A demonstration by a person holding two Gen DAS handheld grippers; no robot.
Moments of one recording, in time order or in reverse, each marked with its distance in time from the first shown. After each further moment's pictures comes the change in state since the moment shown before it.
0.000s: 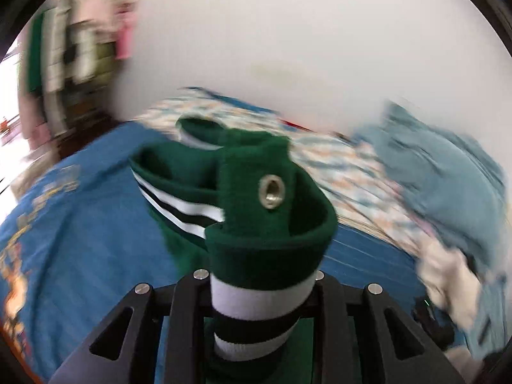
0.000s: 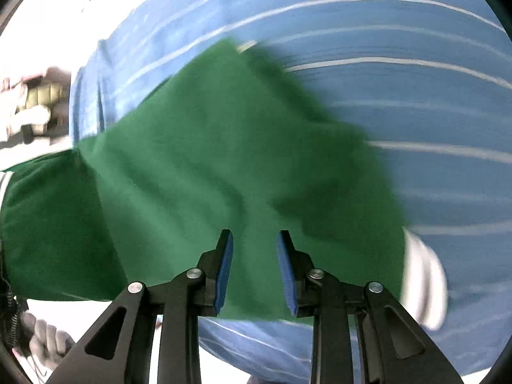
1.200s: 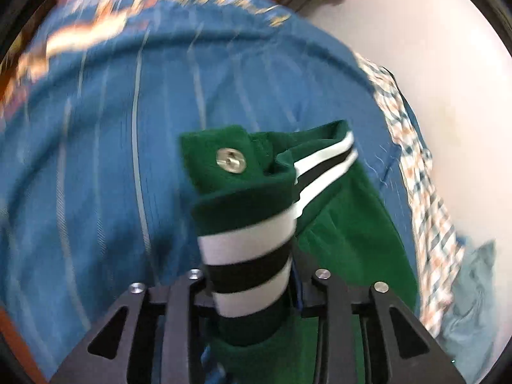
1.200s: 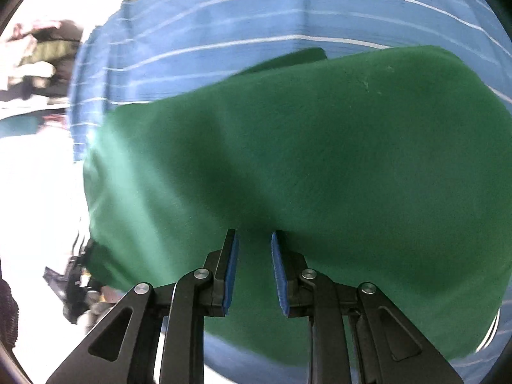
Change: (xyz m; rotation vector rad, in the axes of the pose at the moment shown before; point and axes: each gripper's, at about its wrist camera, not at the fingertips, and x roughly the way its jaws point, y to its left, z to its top) left arm 0.045 0.255 -0.189 -0.968 0.083 0.323; right arm 0.113 0.107 0.064 -0.248 0.080 -0.163
